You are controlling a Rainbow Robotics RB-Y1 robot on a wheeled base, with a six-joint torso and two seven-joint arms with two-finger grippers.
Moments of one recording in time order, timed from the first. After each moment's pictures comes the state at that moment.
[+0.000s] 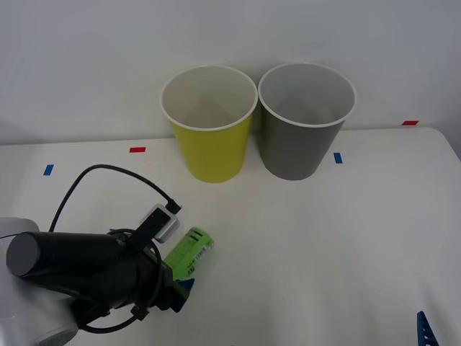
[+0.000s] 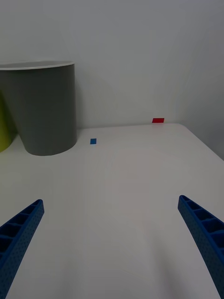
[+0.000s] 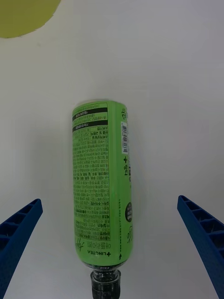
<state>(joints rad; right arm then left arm) 1.12 -0.48 0.18 -2.07 -0.40 -0.69 1.61 -0.14 0.80 -0.54 -2.48 0.53 1.42 -1.24</state>
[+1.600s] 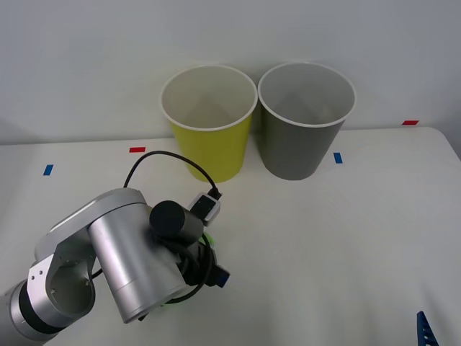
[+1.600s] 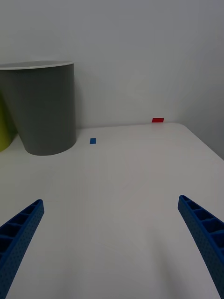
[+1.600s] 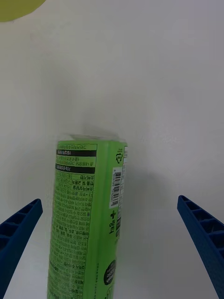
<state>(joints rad) 1.12 -0.48 0.18 -2.07 -0.40 -0.69 1.61 -0.43 0.51 -0.75 -2.20 0.36 1.70 -1.06</state>
